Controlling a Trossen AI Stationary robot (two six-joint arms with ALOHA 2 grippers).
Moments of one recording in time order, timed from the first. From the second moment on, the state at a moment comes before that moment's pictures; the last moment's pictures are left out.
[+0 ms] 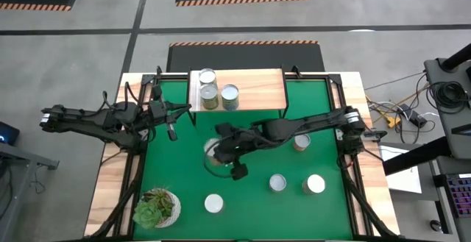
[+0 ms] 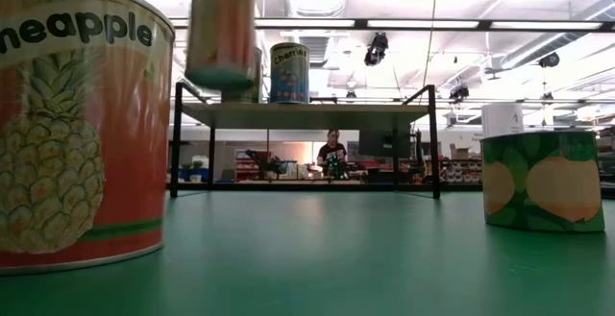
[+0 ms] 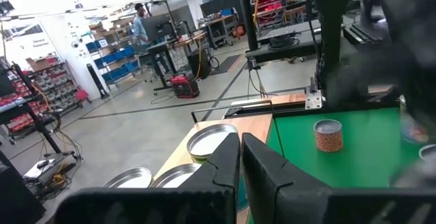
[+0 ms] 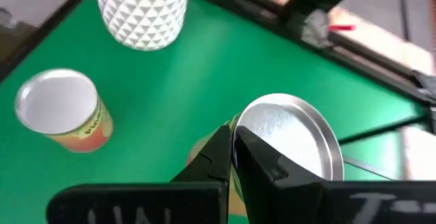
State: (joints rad) left arm -0.11 0.63 0.63 -0.01 -0.50 0.27; right arm 0.18 1.95 1.92 -0.66 0.01 -0.30
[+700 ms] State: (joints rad) left arm -0.11 0.63 0.63 -0.01 -0.50 0.27; right arm 0.11 1.63 1.91 -1.03 0.38 -0.19
